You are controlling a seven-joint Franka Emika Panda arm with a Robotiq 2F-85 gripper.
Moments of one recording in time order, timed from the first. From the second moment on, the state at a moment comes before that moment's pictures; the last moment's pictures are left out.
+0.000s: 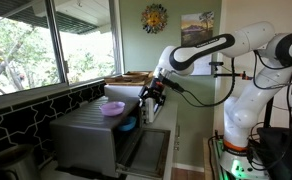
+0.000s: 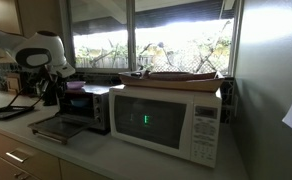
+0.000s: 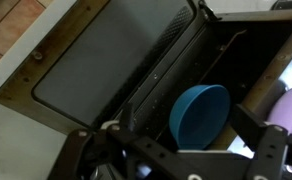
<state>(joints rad) 0.02 -0.62 0.23 -2.54 0.59 2.30 0.59</state>
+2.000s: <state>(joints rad) 0.15 -0.39 0.16 -2.60 1.31 2.69 0.13</state>
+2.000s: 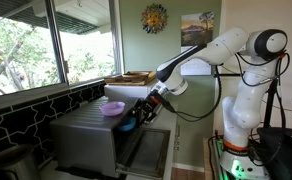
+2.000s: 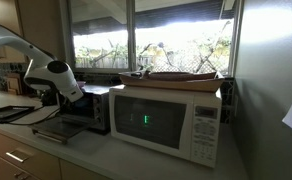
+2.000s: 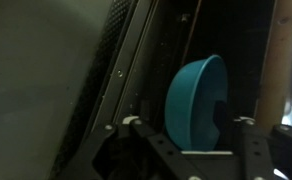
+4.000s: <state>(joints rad) 0.14 -0.37 0.15 -2.65 1.69 2.59 0.17</state>
